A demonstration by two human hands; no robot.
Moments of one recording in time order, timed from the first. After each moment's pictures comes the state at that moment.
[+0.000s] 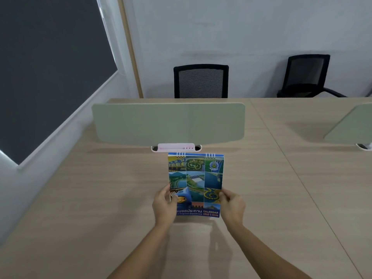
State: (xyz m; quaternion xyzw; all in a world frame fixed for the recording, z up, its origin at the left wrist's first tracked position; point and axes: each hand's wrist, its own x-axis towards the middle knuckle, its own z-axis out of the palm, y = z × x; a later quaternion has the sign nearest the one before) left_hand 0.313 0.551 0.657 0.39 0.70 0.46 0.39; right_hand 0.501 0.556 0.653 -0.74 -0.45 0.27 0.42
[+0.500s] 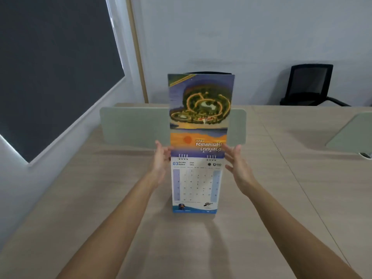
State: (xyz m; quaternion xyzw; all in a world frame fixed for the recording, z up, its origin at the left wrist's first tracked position) left_hand 0.290 0.614 0.785 0.38 0.52 0.50 0.57; right_hand 0.525 0.602 0.776 -0.52 -0.52 0.49 0.47
